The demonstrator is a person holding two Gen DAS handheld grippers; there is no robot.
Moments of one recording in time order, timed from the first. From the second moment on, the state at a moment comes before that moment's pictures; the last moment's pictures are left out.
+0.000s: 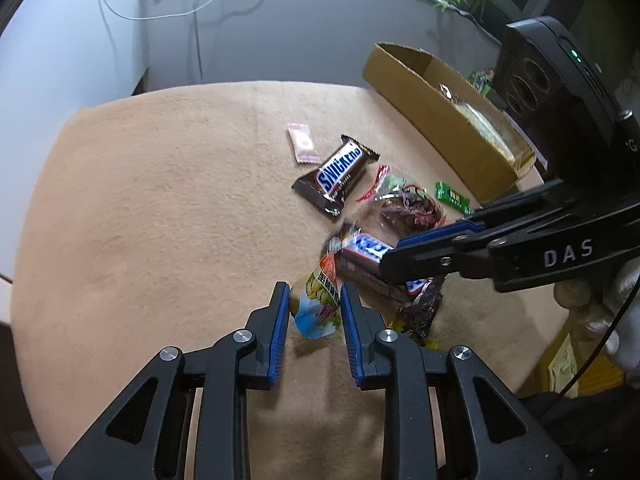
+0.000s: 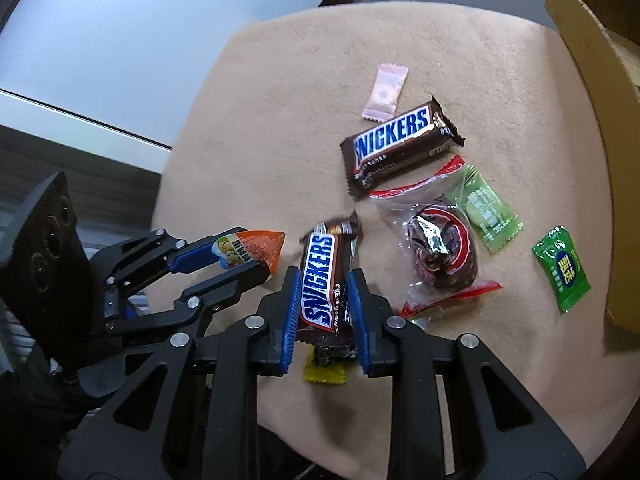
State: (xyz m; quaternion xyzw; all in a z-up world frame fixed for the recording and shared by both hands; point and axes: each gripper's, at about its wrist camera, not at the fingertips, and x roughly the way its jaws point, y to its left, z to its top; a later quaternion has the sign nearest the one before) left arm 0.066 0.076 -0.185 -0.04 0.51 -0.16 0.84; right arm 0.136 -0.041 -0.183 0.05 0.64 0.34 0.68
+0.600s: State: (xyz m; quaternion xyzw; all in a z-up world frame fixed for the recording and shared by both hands) left arm 0.067 0.089 -0.181 -0.05 0.50 -0.15 0.85; right arm 0.133 0.000 -0.201 -0.07 0.66 0.35 0.66
